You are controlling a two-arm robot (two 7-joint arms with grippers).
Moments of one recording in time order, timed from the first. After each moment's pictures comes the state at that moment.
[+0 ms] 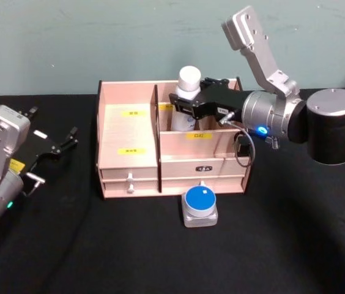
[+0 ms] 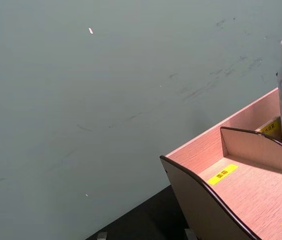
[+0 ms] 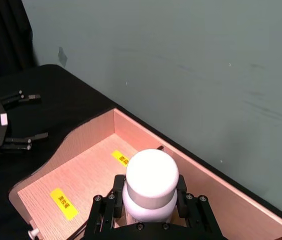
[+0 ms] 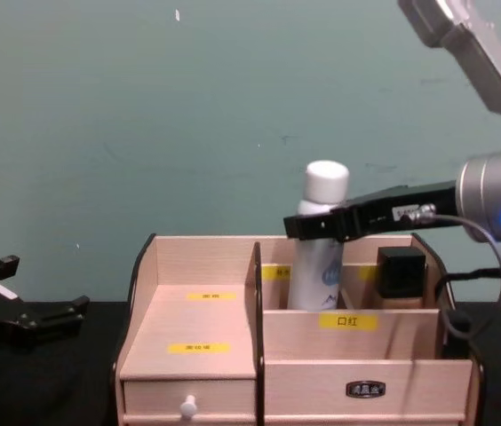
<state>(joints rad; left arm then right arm) -0.20 0.60 0.45 -1.41 -0.25 -0.12 0.03 0.54 0.35 -0.51 -1.43 0.35 0.45 0.38</state>
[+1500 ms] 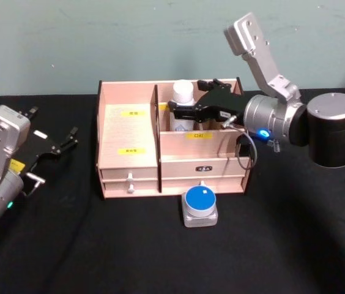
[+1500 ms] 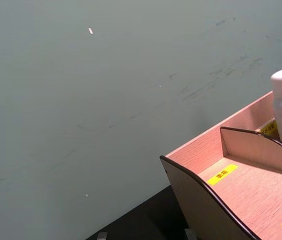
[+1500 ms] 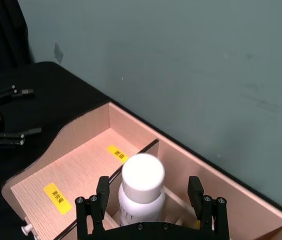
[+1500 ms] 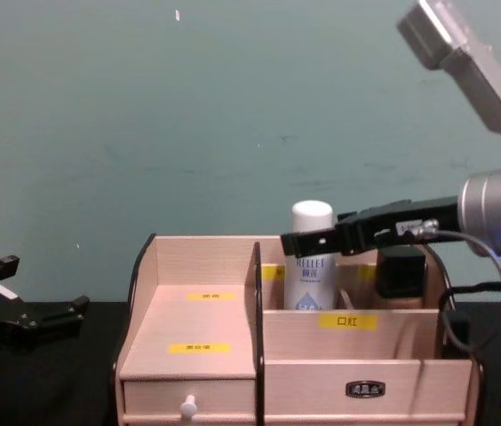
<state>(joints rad) -0.20 0.60 0.45 -1.41 -0.25 -0.12 0.03 0.53 0.33 -0.50 -1.40 0.33 0.44 0.39</state>
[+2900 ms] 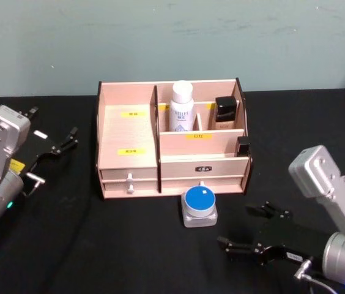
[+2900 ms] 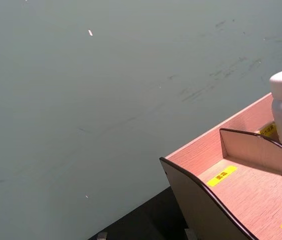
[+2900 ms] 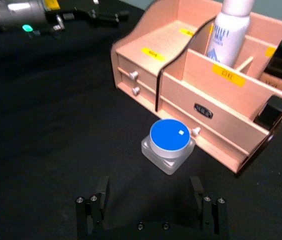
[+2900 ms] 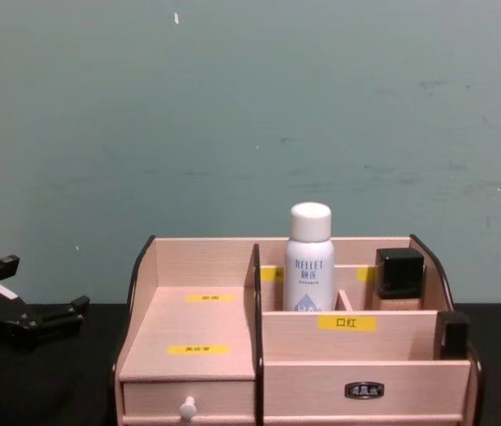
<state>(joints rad) -0.20 0.60 0.45 -1.41 -0.25 -0.12 0.03 -0.21 0.73 -0.30 -2.10 0.45 0.51 0.29</state>
